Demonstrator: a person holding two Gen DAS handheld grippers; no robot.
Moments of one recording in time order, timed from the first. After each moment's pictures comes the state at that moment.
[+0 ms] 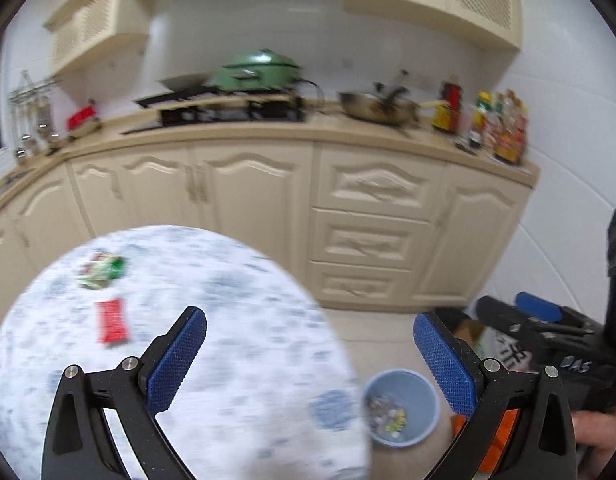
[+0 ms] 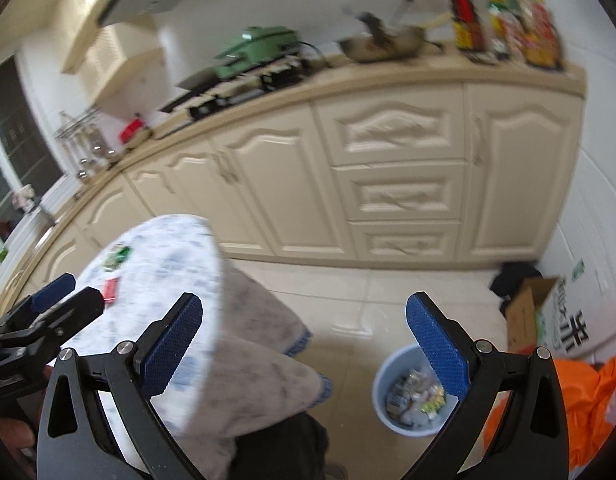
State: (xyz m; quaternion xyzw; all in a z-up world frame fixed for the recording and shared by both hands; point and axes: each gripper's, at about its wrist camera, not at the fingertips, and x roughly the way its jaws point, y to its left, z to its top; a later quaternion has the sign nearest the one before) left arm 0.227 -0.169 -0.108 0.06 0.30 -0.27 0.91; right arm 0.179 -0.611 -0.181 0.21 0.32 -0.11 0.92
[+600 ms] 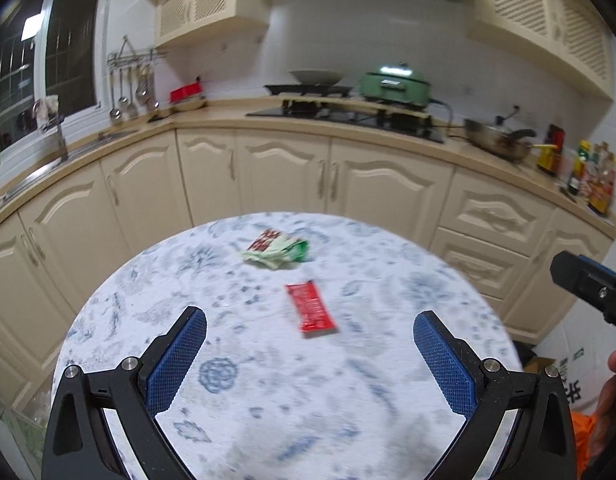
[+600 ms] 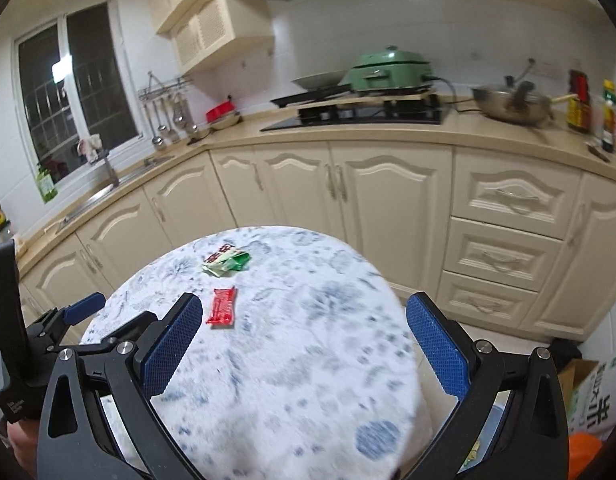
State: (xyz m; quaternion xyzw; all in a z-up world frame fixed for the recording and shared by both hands) left arm 0.227 -0.019 -0.113 0.02 0.31 -0.12 0.94; right arm 0.274 -0.457 -0.139 0.12 0.30 0.02 0.95
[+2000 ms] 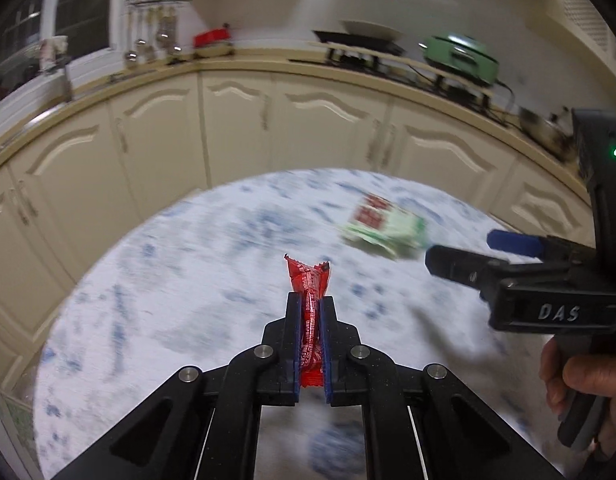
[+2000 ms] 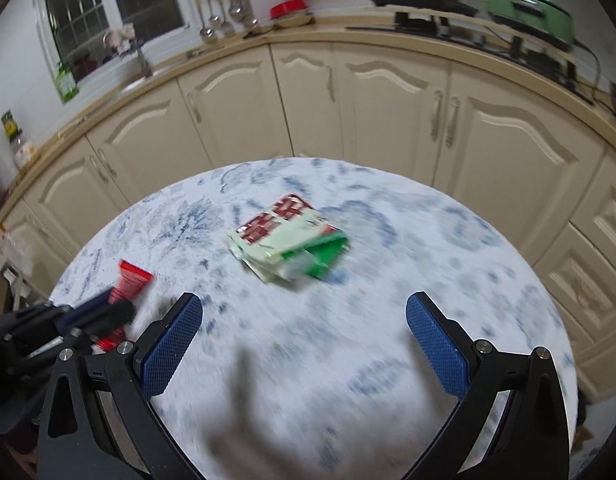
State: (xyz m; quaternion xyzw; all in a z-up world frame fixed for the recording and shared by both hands) left arm 0.393 0.064 -0.177 -0.01 0.37 -0.10 0.92; right arm 0.488 -0.332 -0.247 0.03 0.44 0.14 0.89
